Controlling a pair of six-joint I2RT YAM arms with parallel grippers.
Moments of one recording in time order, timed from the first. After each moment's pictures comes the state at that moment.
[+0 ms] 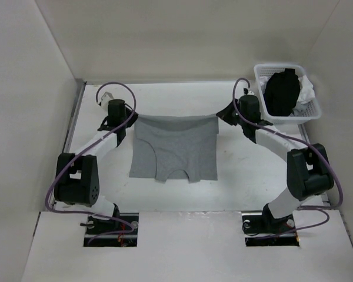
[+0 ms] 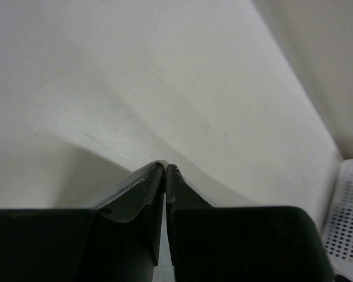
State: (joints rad) left arm -0.14 1.56 0.91 0.10 -0.13 -0.92; right arm 0.28 1.62 1.00 0.12 -0.11 0.75
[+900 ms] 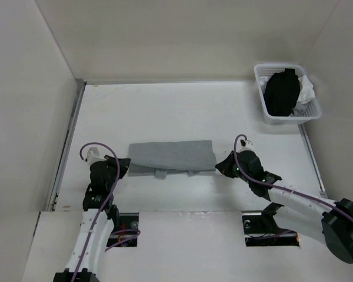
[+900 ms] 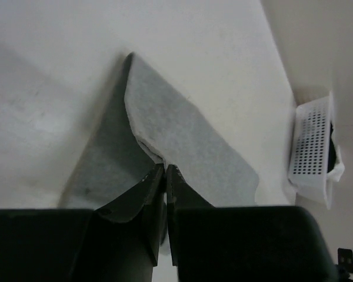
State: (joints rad) left arm 0.00 0.47 0.17 -0.07 0.08 -0.98; right arm 0.62 0.97 0.32 0.12 0.07 0.86
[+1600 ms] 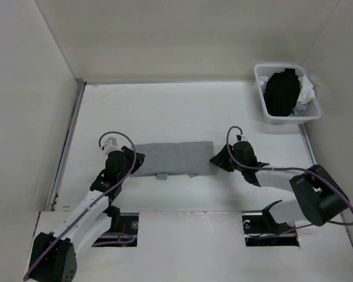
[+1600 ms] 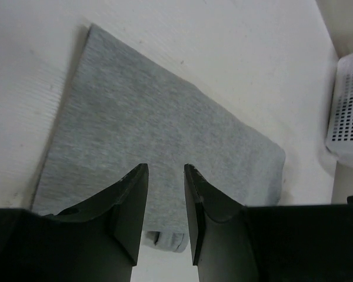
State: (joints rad) left arm -0.28 0.71 0.24 -0.02 -0.11 -0.96; right arm 0.48 1.33 0.37 0.28 -0.06 0.89
